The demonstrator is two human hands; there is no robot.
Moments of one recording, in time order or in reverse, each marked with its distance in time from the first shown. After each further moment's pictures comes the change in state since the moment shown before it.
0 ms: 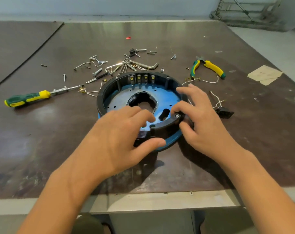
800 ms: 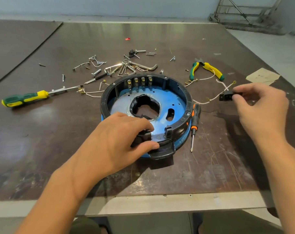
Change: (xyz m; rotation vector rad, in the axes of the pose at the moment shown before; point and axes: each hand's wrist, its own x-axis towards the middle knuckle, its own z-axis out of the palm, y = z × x) left_hand 0.001 -0.004 0.006 -0.066 -0.026 0.040; right_hand -0.007 0.060 -0.058 -0.039 0.517 0.497
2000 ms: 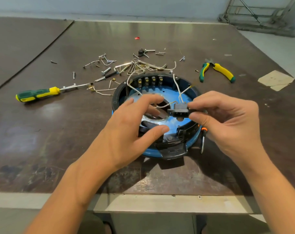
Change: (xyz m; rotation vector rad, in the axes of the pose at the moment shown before) left_hand 0.000 -0.004 0.000 -0.289 0.155 -0.106; right_hand -0.045 -0.056 0.035 0.786 -0.435 -0.427
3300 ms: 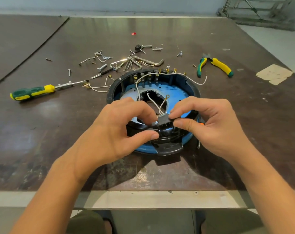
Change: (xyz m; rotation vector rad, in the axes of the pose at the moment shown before) left_hand -0.001 -0.005 -0.012 -0.062 -0.062 0.108; right_hand 0.002 -0.015 0.009 -0.102 -0.187 0.150
